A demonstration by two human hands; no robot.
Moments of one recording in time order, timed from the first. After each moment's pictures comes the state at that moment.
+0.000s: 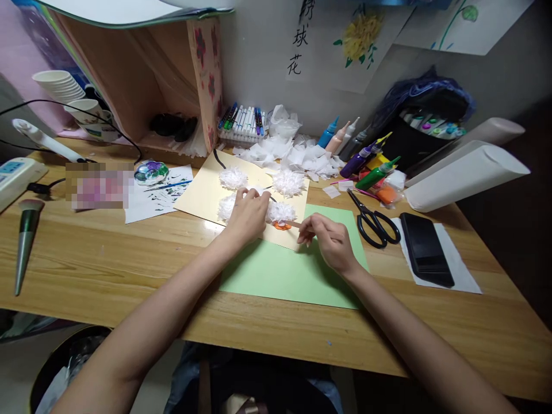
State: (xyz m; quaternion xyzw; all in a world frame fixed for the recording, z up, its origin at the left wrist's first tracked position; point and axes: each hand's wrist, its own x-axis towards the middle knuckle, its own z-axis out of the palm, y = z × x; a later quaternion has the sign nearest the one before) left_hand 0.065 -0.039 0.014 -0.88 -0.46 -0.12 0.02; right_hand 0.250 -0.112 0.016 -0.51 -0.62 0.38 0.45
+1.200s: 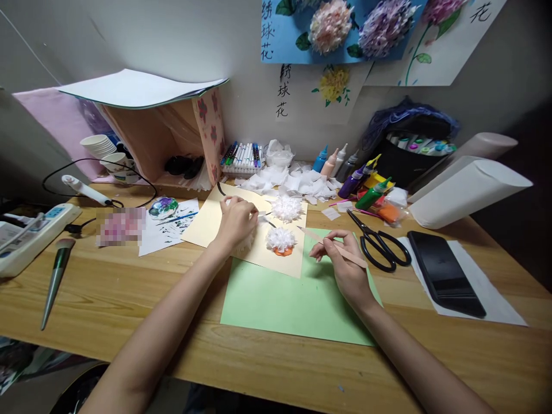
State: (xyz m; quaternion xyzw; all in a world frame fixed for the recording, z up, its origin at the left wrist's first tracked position) left_hand 0.047 0.004 0.032 -0.83 -0.50 -0.23 -0.03; right_hand 0.259 -0.117 0.013 -0.51 -0.49 0.39 0.59
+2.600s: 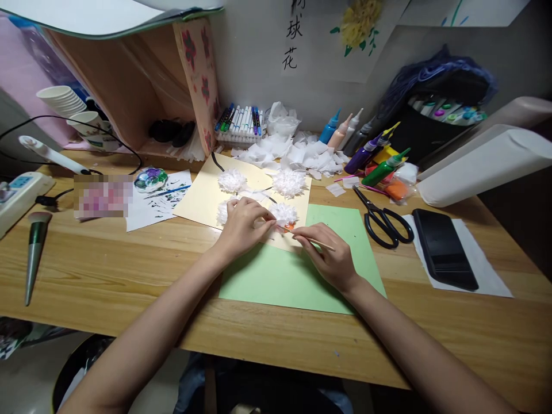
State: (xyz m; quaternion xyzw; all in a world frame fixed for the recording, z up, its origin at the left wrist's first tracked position) left_hand 0.051 -0.055 0.020 -0.84 -0.45 -0.23 -0.18; right_hand 0.244 -0.122 0.004 -0.45 -0.78 0.09 0.42
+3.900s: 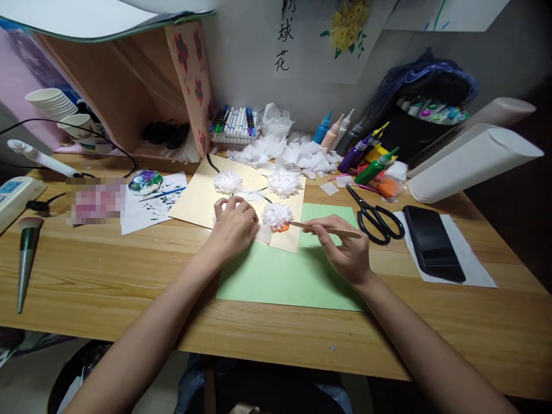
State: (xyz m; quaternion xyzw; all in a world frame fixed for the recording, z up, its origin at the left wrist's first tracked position) left_hand 0.038 -0.056 0.020 -0.88 -0.45 -0.15 -0.06; right_hand 0.261 -0.123 0.020 -0.48 -0.72 0.13 0.49
